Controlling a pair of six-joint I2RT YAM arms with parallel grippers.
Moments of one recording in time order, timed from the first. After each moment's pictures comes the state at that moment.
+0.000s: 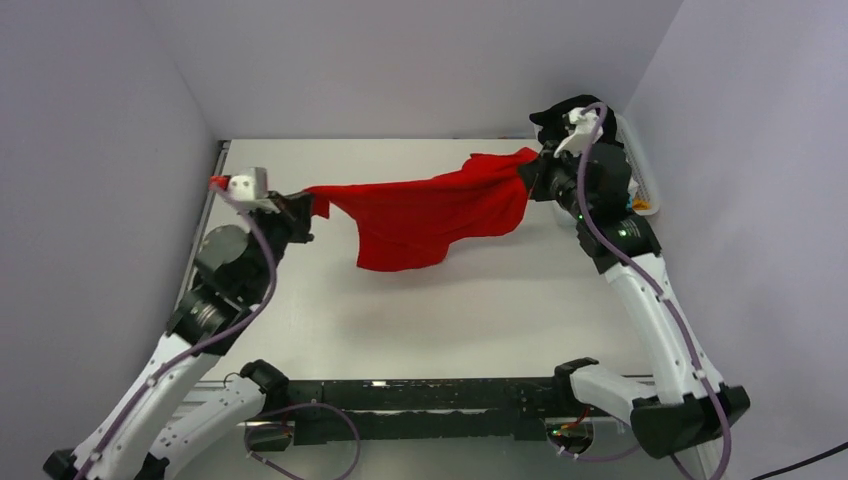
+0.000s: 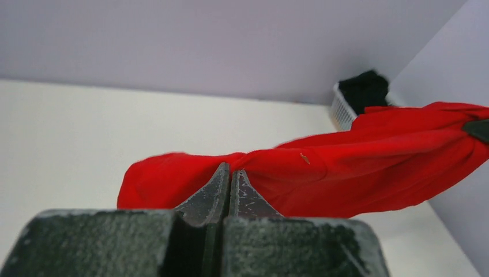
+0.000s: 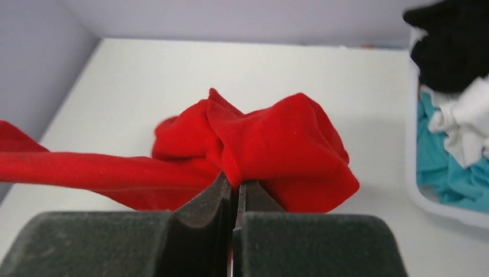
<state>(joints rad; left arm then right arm) -0.57 0.74 0.94 -0.20 -0.35 -0.33 0.26 1.12 1.23 -0.39 -0.06 0.25</state>
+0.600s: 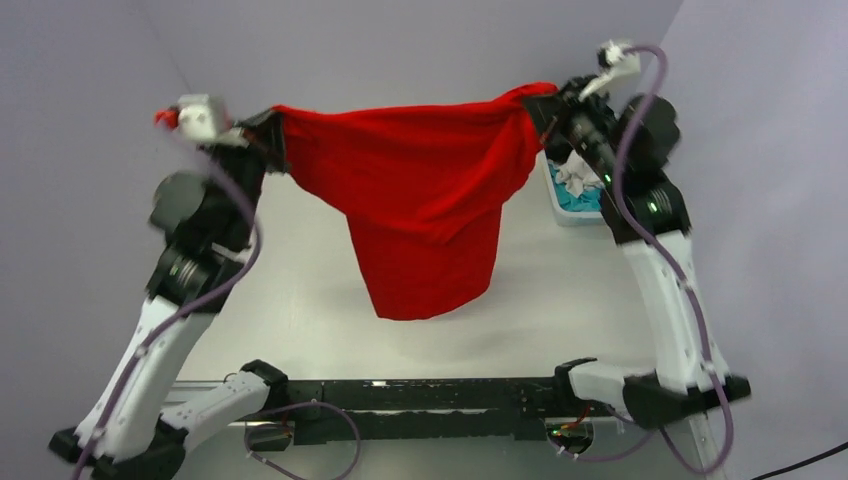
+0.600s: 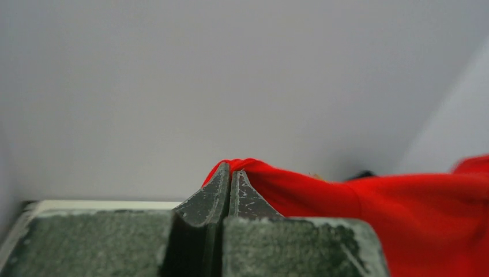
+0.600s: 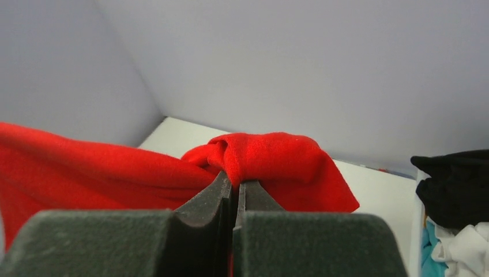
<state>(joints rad) -0.54 0.85 1.31 -0.06 -0.34 -0.15 0.26 1.16 1.63 -0.37 -0.24 0.22</state>
